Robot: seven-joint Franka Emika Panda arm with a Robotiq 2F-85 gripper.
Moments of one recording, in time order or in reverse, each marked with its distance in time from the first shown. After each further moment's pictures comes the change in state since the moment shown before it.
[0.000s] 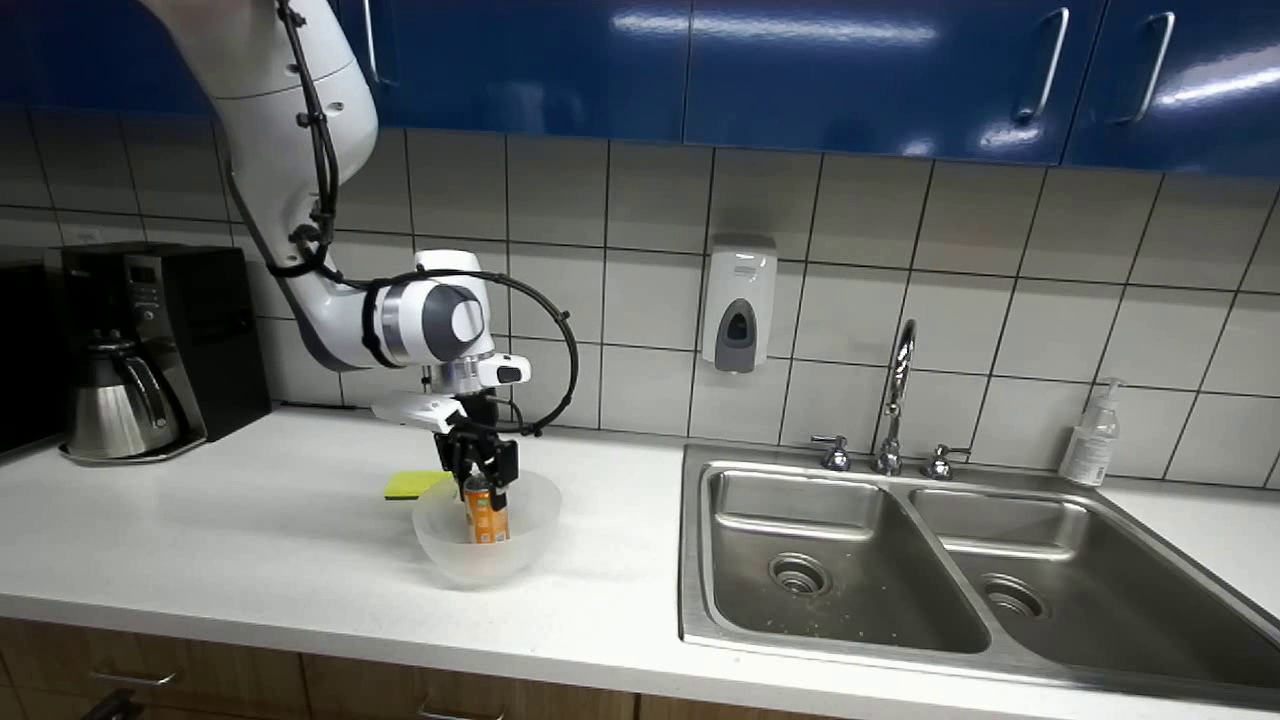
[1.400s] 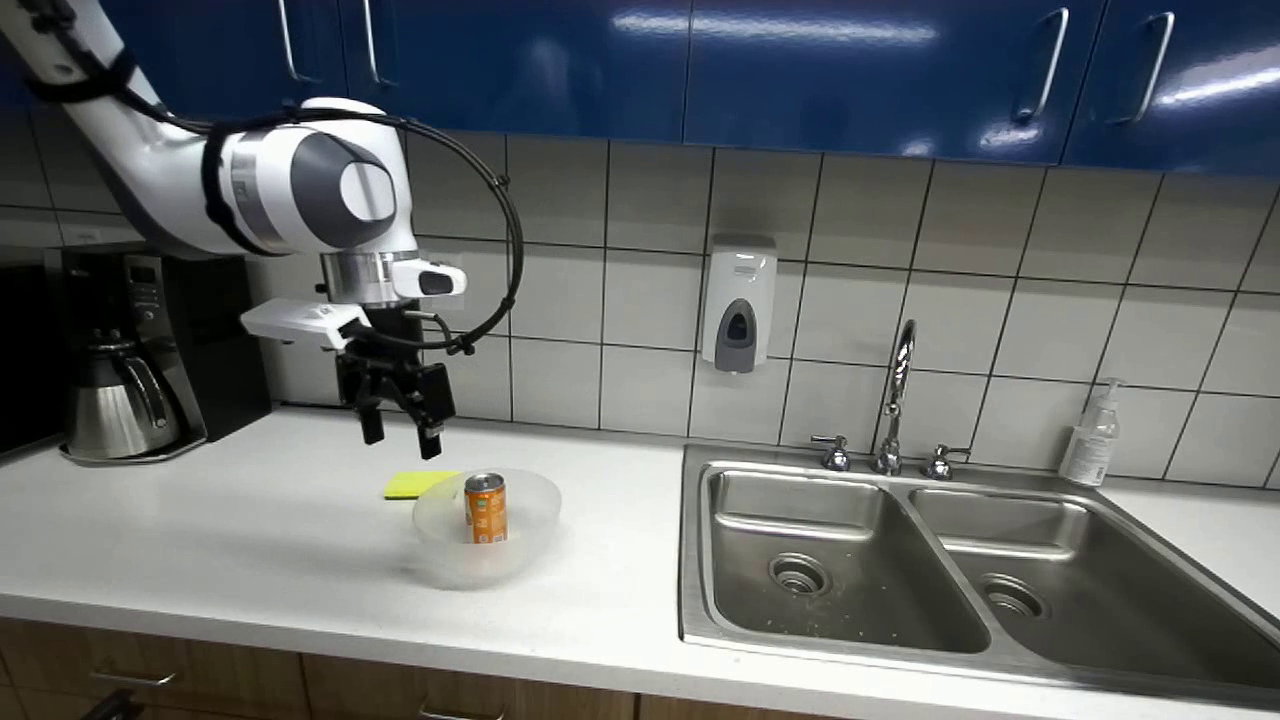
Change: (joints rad) arm 0.008 -0.655 0.019 -0.505 -0.058 -0.121 -0.030
